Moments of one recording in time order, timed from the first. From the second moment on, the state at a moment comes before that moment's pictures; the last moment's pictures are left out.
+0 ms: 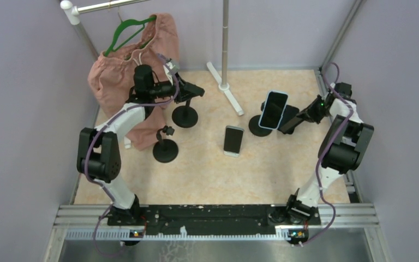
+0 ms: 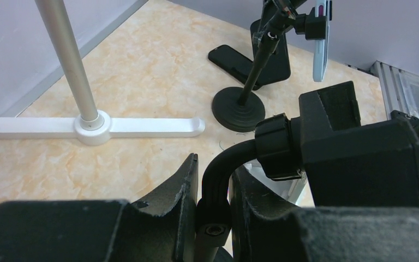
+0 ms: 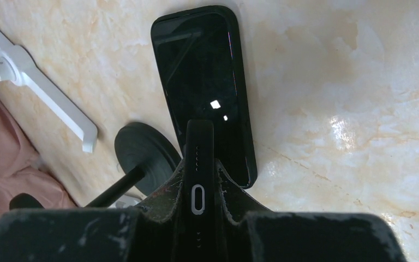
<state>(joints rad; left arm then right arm) -0.25 1.71 1.25 0.35 1.02 -0.05 -0.41 1.86 1.33 -0.57 -0.47 0.39</state>
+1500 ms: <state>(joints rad) -0.19 1.57 1.01 0.53 1.00 -0.10 -0.43 1.78 1.13 -0.48 -0.38 0.42</state>
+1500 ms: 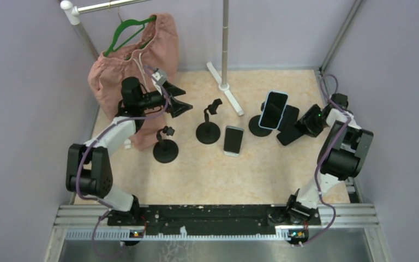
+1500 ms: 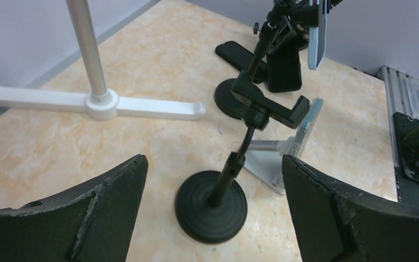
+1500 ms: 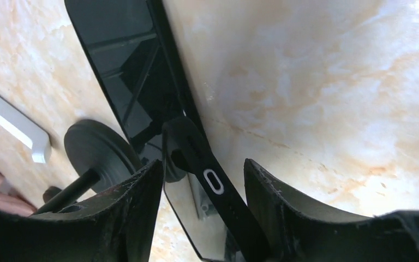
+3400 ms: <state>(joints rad) 0.07 1.25 1.04 0.17 1.24 -0.17 -0.18 1.62 0.94 -0.54 0.16 0.61</state>
